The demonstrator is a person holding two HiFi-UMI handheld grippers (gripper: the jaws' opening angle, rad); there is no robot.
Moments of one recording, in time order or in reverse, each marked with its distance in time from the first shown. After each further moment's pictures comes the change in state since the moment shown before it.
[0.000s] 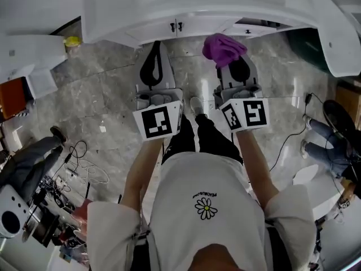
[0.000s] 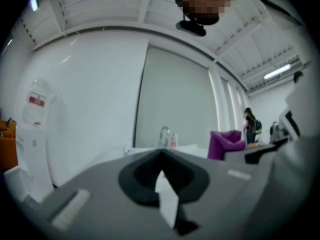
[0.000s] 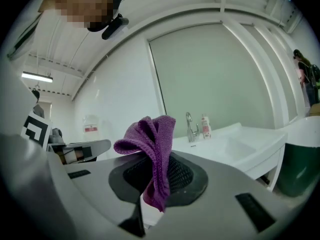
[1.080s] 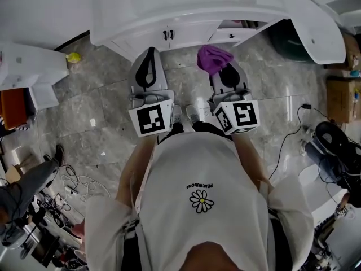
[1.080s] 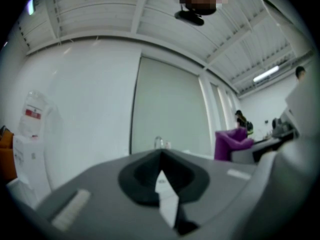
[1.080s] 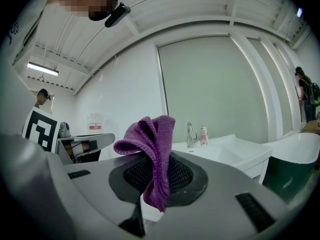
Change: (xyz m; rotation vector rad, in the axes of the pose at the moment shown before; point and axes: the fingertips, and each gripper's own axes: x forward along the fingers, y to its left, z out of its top) left arm -0.087 -0.015 0.052 0.056 -0.051 -0.070; right arm -0.100 0.053 0.030 -0.081 -0.017 -0.027
